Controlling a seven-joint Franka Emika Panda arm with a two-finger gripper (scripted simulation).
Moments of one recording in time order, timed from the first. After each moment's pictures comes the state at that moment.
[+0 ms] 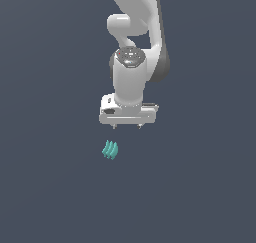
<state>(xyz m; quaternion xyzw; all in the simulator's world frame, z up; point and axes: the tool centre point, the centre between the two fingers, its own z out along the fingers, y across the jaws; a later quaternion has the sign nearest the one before) 0.015 -0.003 0.172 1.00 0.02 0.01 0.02</state>
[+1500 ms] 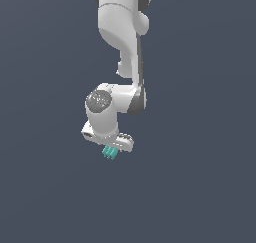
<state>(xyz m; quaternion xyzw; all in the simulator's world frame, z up) 0.056 -0.078 0.074 0.99 -0.14 0.00 0.00</state>
